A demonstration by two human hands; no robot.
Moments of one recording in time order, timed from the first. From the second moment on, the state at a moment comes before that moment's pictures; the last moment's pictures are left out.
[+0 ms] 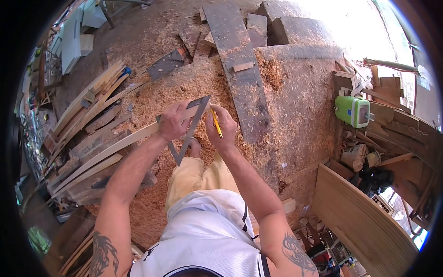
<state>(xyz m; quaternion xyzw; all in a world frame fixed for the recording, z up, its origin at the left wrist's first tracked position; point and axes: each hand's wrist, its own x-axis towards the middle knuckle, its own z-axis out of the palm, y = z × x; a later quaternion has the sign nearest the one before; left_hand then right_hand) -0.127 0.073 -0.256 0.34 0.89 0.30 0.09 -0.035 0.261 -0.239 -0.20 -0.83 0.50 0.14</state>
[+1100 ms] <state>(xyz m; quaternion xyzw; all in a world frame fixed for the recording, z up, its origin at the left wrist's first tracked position) -0.124 0.072 -0.259 0.34 0.89 0.28 0.09 -0.040 0.259 -0.228 -0.13 -0.88 0.43 0.16</state>
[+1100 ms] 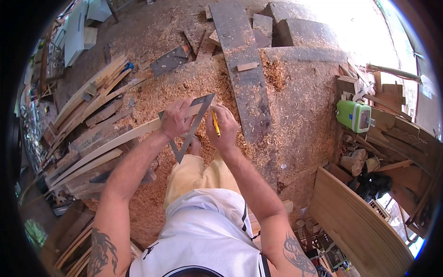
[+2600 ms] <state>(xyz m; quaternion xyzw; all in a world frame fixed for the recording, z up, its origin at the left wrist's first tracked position) -0.125 0.073 -0.256 0.34 0.89 0.28 0.08 -0.059 0.297 -0.232 -0.08 -0.87 0.46 0.12</state>
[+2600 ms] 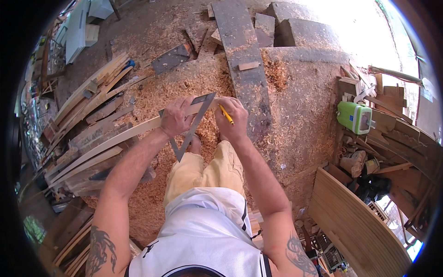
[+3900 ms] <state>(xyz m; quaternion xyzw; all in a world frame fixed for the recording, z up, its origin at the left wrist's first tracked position) -0.125 0.070 -0.260 0.34 0.89 0.28 0.08 -0.003 0.264 -0.224 -0.10 -0.87 0.49 0.02</state>
